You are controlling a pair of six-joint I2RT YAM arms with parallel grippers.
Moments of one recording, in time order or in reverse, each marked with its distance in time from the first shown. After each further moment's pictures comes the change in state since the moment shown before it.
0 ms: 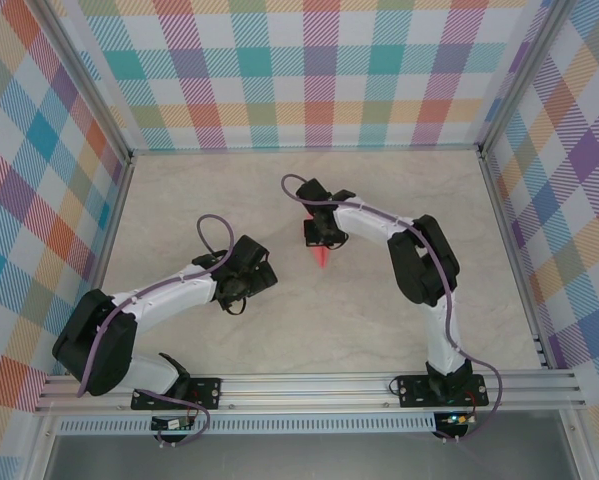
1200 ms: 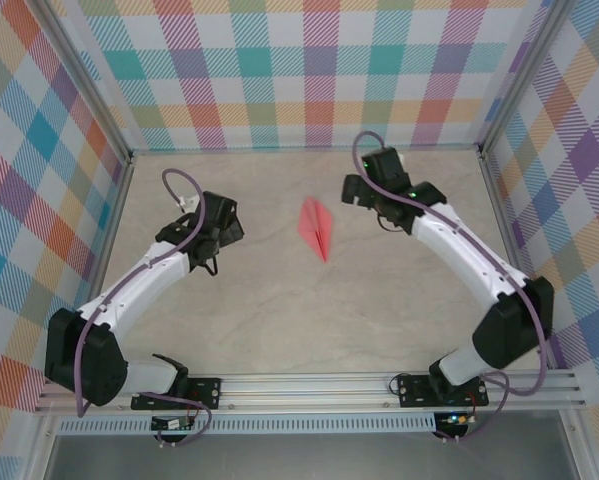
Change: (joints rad) left arm 0.238 -0.077 0.241 -0.058 -0.340 0.390; right arm -0.168 -0.668 -0.298 0.092 0.254 -0.006
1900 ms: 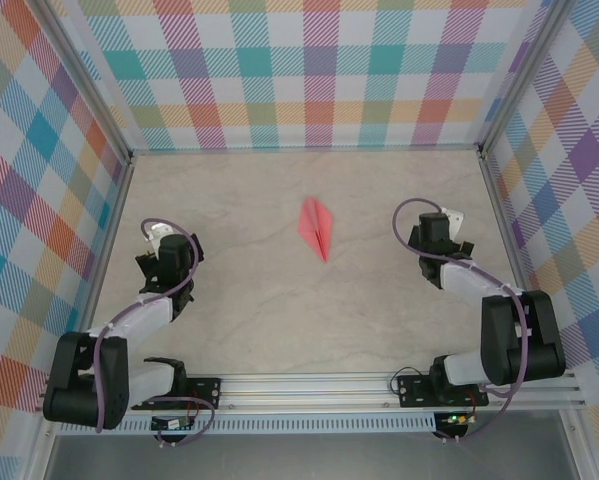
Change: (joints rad) left arm 0.286 -0.101 -0.618 0.920 -0.031 0.422; right arm -0.349 -0.089 -0.756 0.707 0.148 -0.219
